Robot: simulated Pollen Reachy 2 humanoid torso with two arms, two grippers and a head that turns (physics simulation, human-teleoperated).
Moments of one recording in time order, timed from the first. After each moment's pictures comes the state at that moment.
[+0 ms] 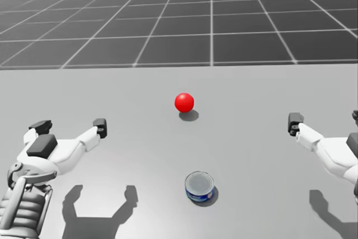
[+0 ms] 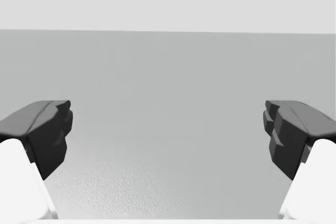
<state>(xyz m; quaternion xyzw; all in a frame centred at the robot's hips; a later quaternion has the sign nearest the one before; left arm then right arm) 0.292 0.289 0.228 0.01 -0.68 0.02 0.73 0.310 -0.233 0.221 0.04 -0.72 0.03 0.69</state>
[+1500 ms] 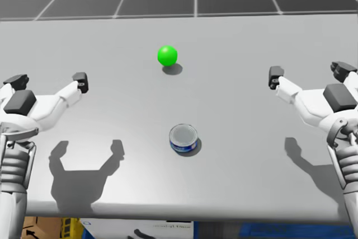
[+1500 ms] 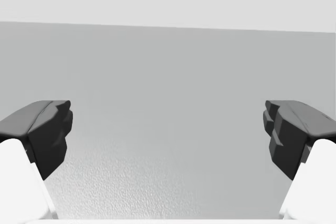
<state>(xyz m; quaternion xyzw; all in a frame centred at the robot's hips) 0.291 0.287 0.228 0.01 -0.69 0.02 0.72 0.311 -0.231 0.218 0.04 -0.72 0.03 0.69</state>
